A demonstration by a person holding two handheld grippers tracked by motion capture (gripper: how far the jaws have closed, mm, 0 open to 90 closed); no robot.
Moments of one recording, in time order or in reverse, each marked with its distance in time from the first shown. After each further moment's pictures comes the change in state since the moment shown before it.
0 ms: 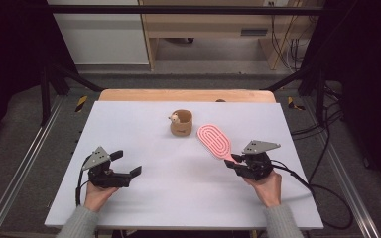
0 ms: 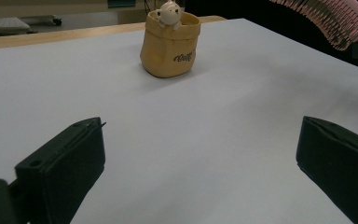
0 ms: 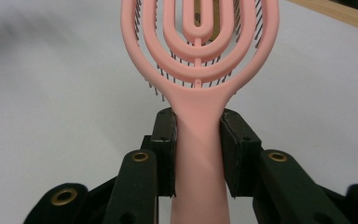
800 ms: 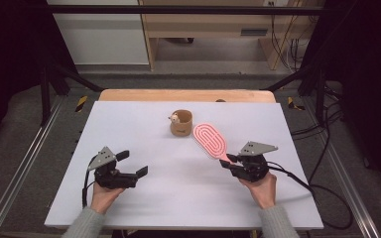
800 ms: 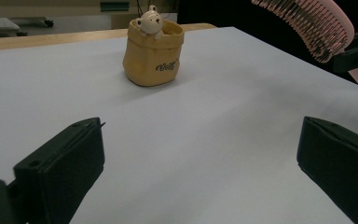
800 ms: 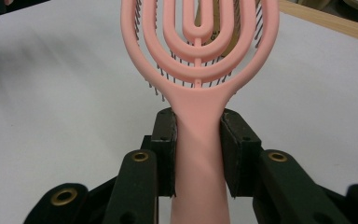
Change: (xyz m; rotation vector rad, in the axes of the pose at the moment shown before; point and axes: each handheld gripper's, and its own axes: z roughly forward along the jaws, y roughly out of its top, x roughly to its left) left arm -0.017 0.006 0.009 -0.021 -0.026 -0.030; right arm 0.009 0.001 0.005 -0.057 0.023 0.004
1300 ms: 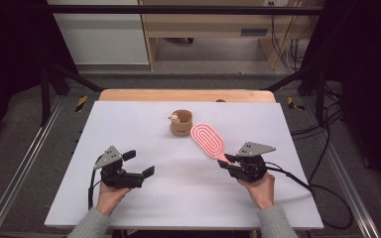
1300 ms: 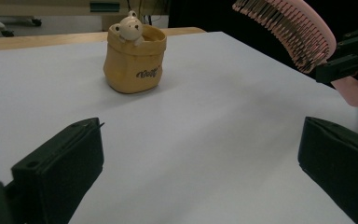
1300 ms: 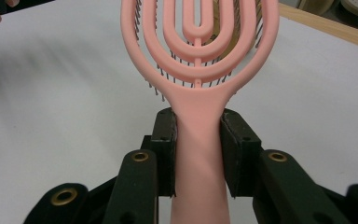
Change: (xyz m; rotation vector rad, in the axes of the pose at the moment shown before) left arm -0.013 0.006 0.009 -0.009 -0.031 -0.017; right arm 0.006 0.003 0.002 -0.006 0.000 -0.019
